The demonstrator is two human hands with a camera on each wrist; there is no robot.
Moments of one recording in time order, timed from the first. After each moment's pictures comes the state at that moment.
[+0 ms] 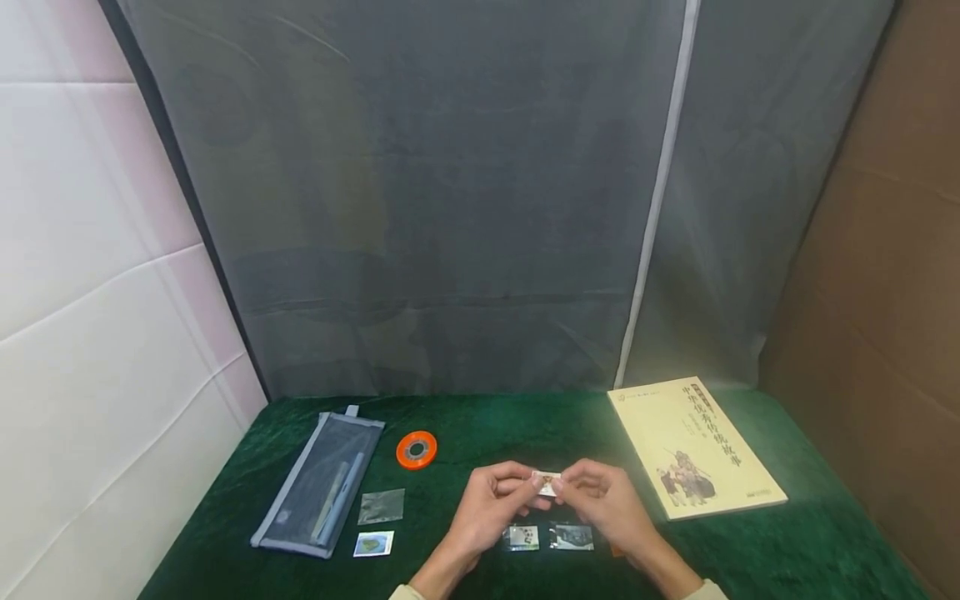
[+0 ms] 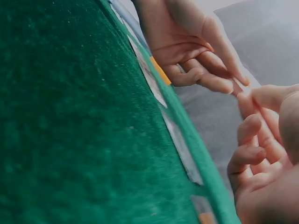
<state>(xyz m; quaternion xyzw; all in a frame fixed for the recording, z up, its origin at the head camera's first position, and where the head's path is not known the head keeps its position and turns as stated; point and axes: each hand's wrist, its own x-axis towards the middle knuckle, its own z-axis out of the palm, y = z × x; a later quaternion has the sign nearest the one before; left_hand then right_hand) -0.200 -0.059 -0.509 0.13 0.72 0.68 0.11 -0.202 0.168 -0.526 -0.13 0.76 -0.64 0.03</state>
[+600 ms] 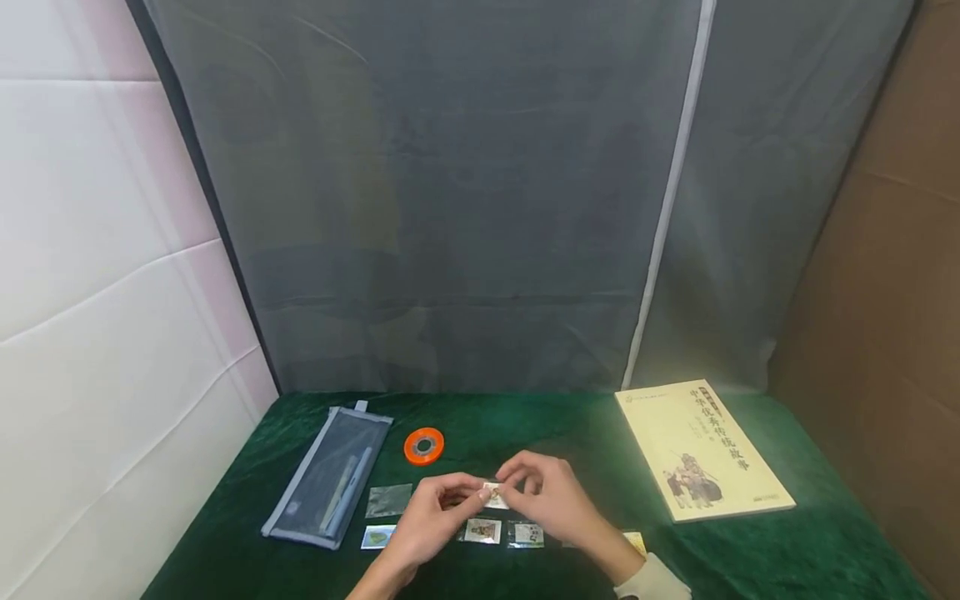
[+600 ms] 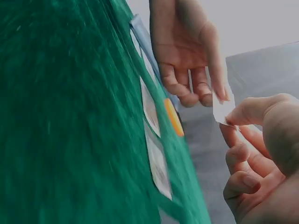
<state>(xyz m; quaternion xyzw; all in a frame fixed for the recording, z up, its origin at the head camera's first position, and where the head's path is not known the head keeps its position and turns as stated) -0.181 -0.138 -0.495 0.08 0.79 0.60 0.11 -0.210 0.095 -0.502 -0.24 0.81 -0.53 0.03</state>
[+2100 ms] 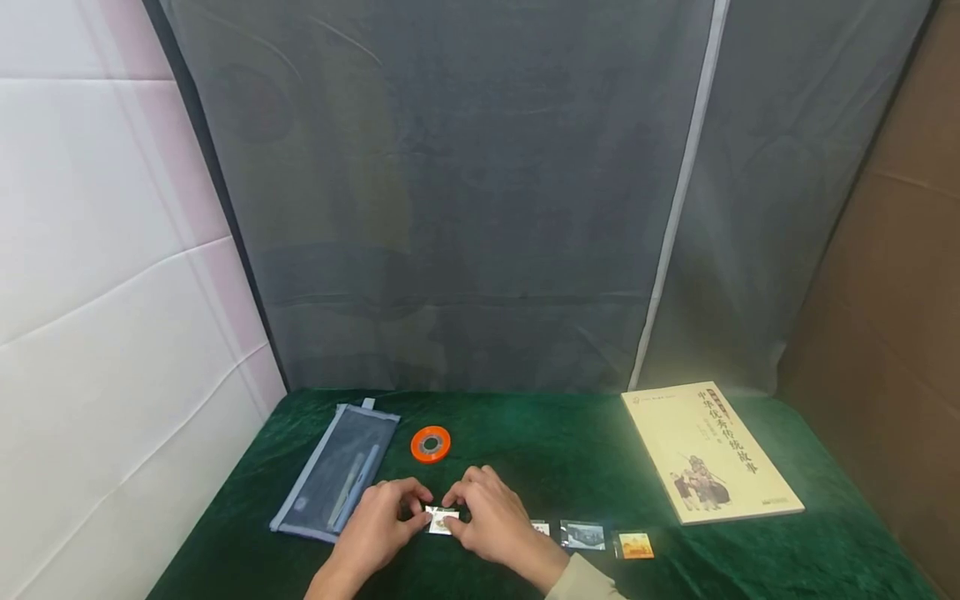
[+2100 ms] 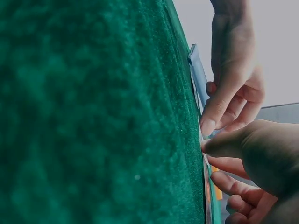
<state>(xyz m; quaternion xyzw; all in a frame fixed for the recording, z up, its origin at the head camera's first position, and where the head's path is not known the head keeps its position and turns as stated) -0.174 -0.210 -0.495 0.09 0.95 0.31 0.01 -0.196 0.002 -0.514 -0.29 0.91 -0.28 -0.02</state>
